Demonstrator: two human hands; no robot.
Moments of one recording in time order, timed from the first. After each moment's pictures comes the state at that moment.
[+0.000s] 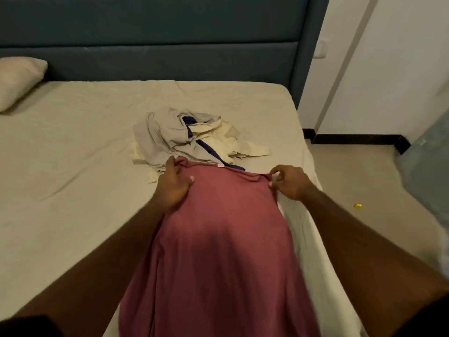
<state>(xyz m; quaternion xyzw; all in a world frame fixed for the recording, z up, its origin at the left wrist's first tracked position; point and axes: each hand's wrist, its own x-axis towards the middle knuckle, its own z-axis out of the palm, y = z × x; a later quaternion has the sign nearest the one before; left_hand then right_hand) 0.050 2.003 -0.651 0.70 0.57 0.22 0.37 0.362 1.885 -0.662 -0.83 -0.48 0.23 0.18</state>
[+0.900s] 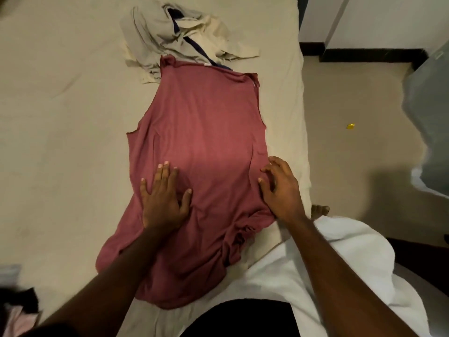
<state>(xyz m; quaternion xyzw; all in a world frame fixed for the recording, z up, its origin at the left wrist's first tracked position) -0.058 1.690 -0.723 0.82 0.57 0.03 0.05 0.234 1.591 -0.708 -0.76 -0.52 0.18 0.35</state>
